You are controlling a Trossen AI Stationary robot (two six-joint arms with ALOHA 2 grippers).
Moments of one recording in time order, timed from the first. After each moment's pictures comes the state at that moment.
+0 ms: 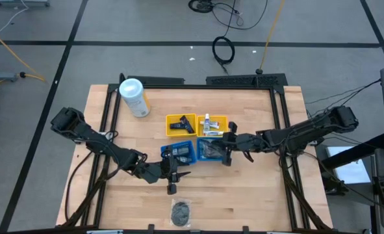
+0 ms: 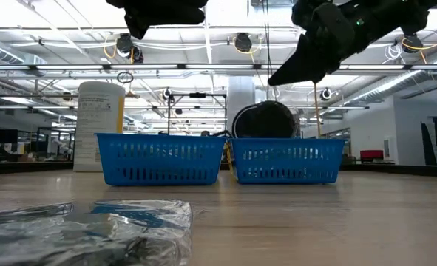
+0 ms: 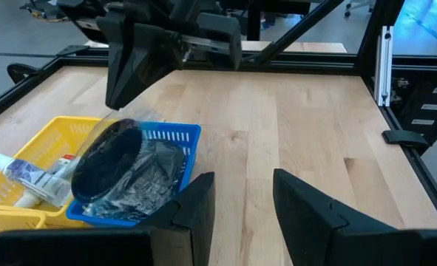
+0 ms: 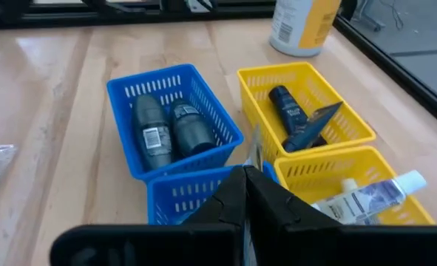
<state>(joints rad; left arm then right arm) -0.49 1.55 0.93 0.20 -0.55 -0.24 0.19 1.29 0.65 0.15 0.36 0.17</state>
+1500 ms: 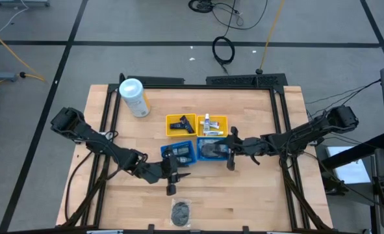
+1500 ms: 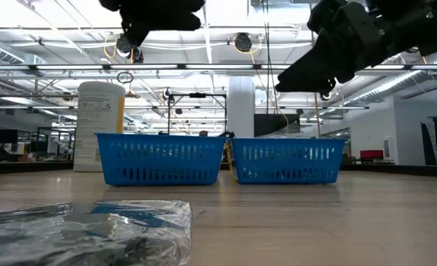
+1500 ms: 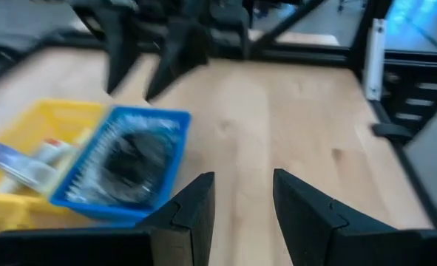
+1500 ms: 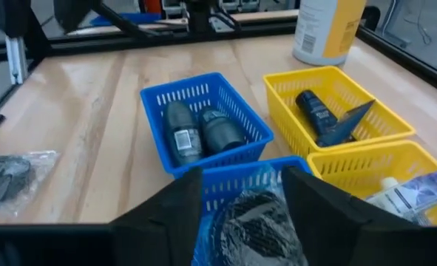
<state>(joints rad) -0.49 1.55 0.93 0.17 -0.51 -0.29 0.23 1.28 0.48 0.43 0.34 0.20</state>
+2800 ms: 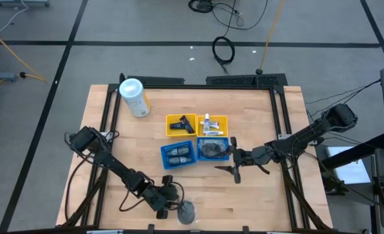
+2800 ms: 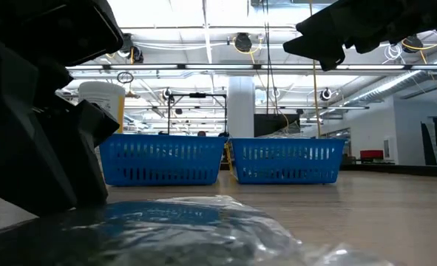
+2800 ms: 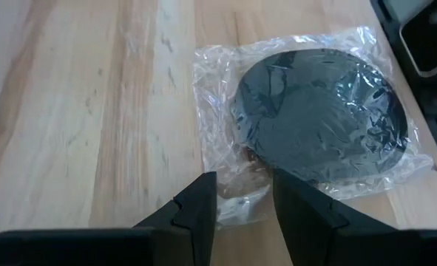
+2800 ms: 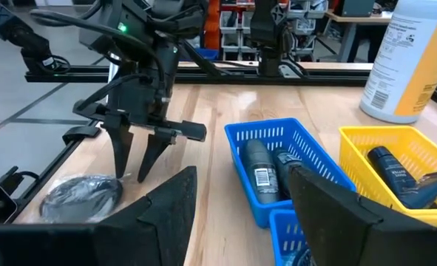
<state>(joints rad) -0.66 1.92 0.89 0.17 -0.23 -0.55 0.41 1.28 0.48 0.58 0.34 0.11</state>
